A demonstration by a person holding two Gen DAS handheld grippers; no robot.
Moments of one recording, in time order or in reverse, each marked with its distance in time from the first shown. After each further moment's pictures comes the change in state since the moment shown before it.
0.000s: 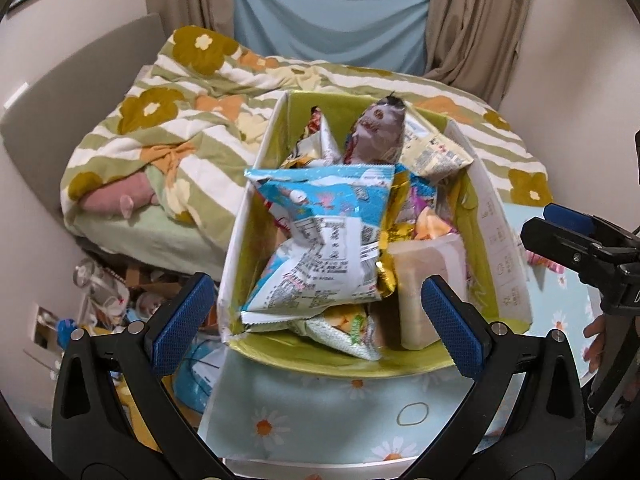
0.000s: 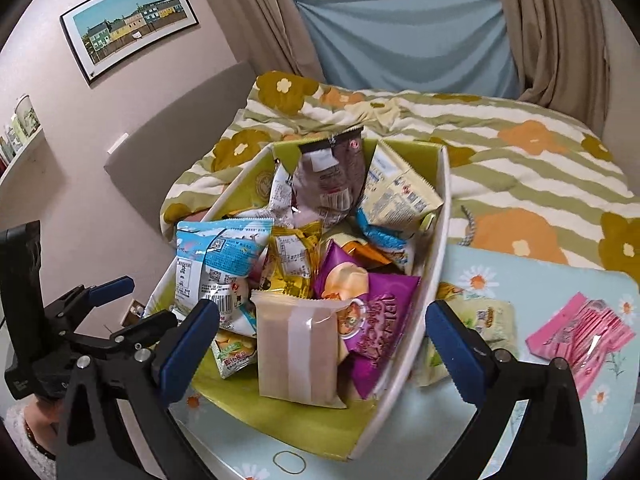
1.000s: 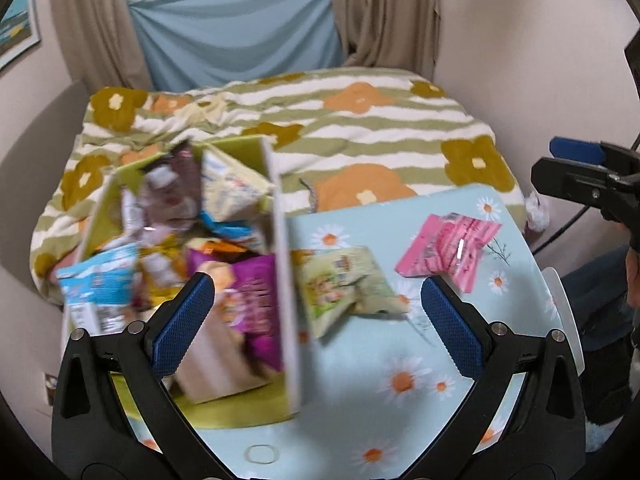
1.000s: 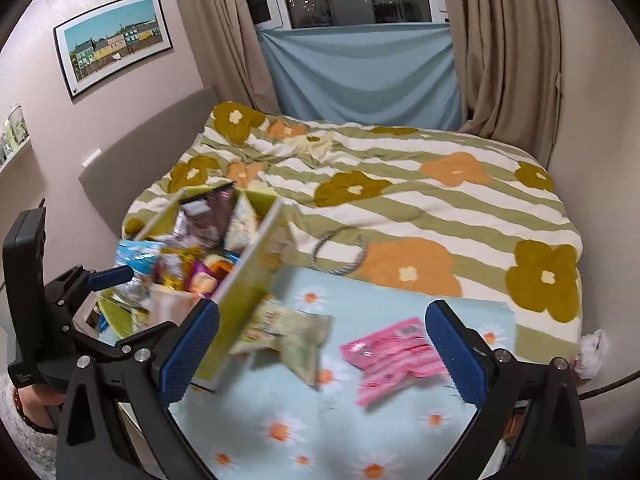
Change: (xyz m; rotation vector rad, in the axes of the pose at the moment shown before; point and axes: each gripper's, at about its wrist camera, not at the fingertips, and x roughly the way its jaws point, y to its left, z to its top) left arm 0.021 -0.244 0.023 0.253 0.007 -0.052; right arm -0.126 -0.177 0.013 -0.042 -0.048 -0.120
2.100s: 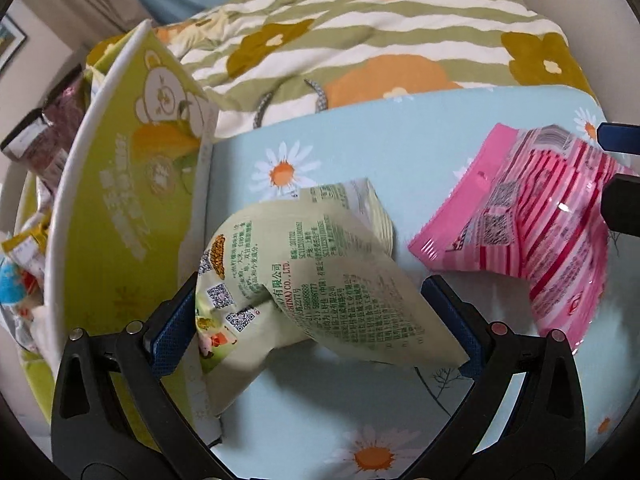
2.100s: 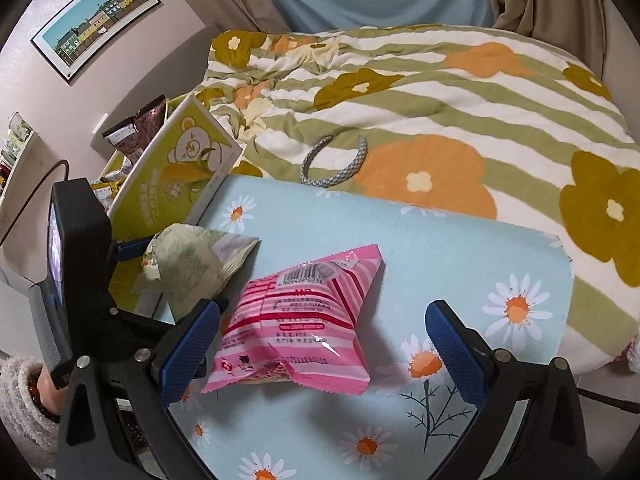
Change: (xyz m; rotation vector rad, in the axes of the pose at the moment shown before) left arm 0.186 -0.078 -0.011 0.036 0.340 0.246; right arm 0.142 -0.130 -0.055 0.070 0.298 0.254
